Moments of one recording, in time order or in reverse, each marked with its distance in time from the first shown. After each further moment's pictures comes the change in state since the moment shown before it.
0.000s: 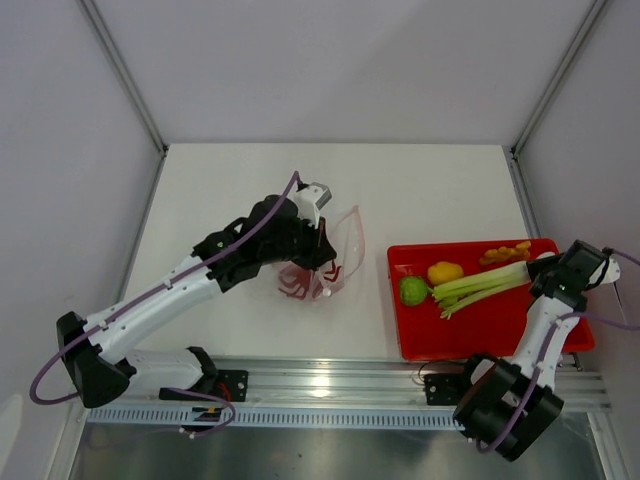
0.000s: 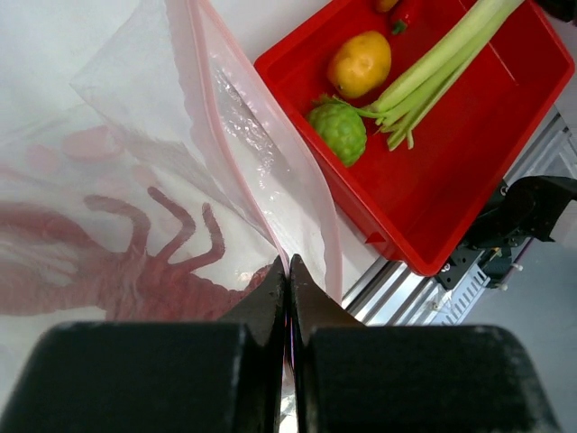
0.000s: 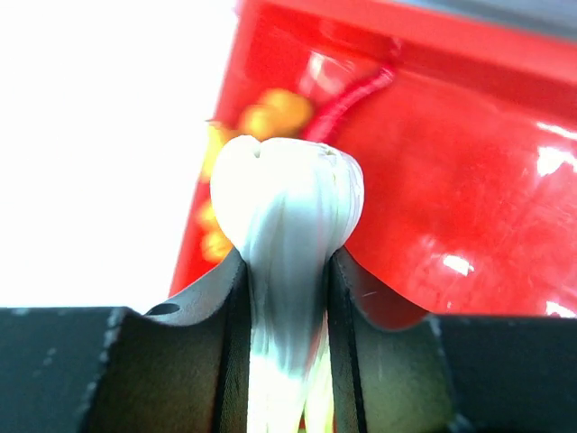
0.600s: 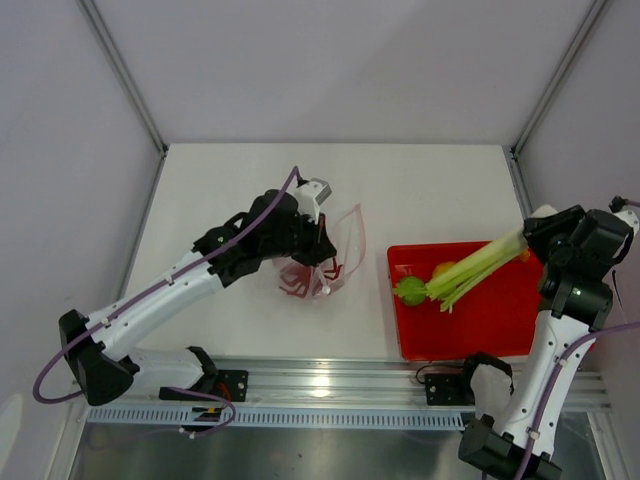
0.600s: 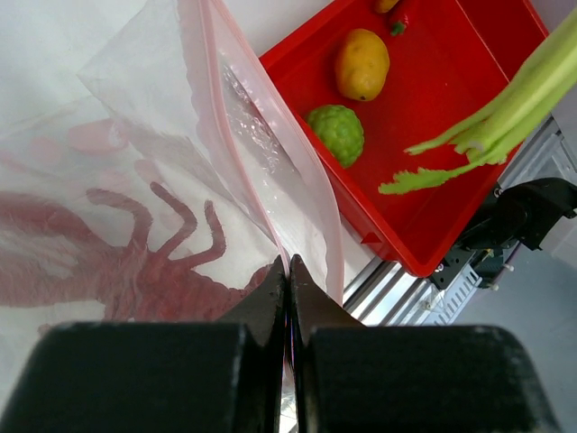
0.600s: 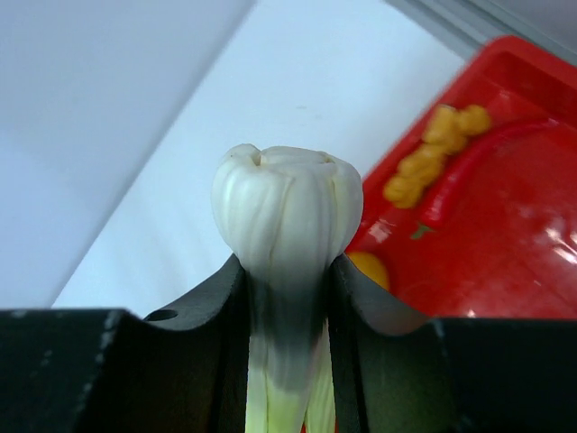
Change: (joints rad) left arm 0.021 0.022 0.044 -0.025 0.025 -0.011; right arm 0.183 -0.217 0.476 -0.443 -0.060 -0.067
